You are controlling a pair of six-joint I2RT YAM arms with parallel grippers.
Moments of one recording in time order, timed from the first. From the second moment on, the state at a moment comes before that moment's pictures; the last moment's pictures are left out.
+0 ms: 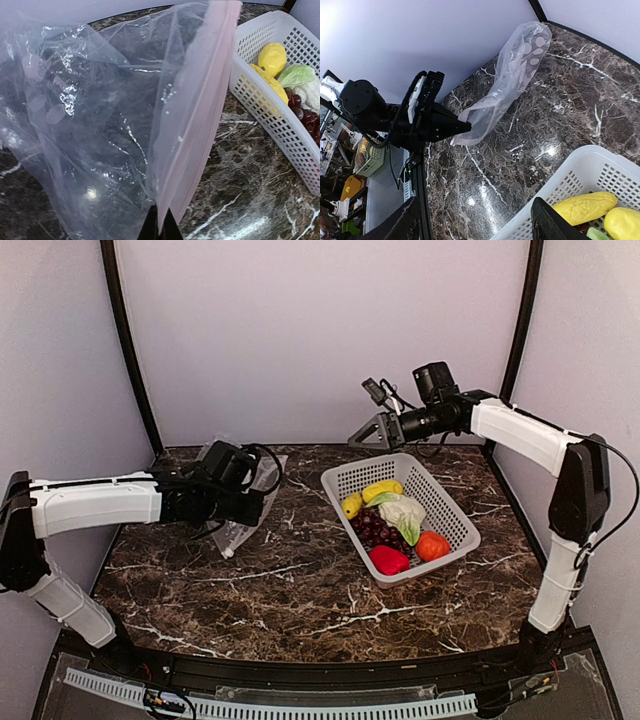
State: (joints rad) left arm -0.78 1.48 1.07 -0.40 -0.37 -0.36; right arm 0.46 1.86 1.72 -0.56 -0.98 0.04
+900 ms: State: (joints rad) left arm -0.83 1.54 1.08 0.06 -0.22 -0.59; right arm 0.65 2.22 2.08 -0.60 -0.80 0.19
